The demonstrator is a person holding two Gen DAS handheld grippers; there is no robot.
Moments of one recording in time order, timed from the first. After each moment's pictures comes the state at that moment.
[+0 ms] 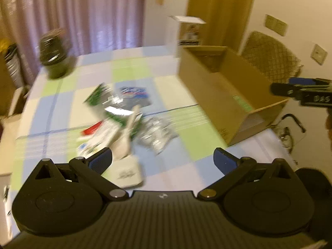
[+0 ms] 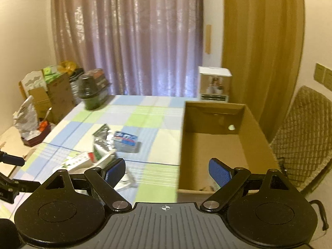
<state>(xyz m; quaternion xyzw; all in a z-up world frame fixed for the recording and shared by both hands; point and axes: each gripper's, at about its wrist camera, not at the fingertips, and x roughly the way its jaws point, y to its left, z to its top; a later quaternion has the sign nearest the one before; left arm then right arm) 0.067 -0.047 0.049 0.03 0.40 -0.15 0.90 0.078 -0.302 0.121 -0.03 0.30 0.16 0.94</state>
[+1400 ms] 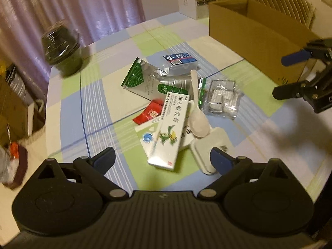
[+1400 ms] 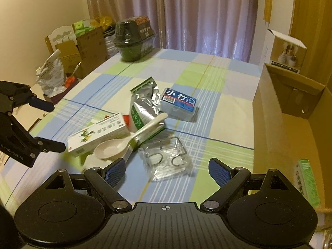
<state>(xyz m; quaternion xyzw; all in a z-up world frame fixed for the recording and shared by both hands) 0.150 0.027 -0.016 0.18 0.44 -0.17 0.86 0.156 -0.195 0.012 -0.07 0.39 0.25 0.88</state>
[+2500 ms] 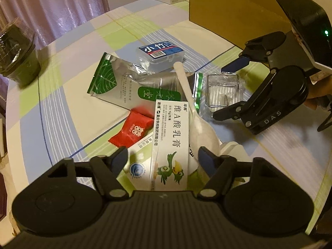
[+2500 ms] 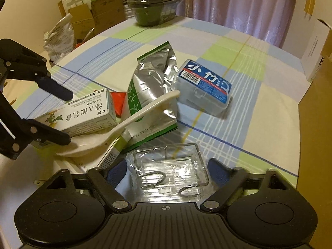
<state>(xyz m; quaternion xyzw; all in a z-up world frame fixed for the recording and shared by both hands) 0.224 0.018 -0.068 0.19 0.47 -0.27 0.82 0.233 -0.148 -0.068 -0.14 0.44 0.31 0.83</state>
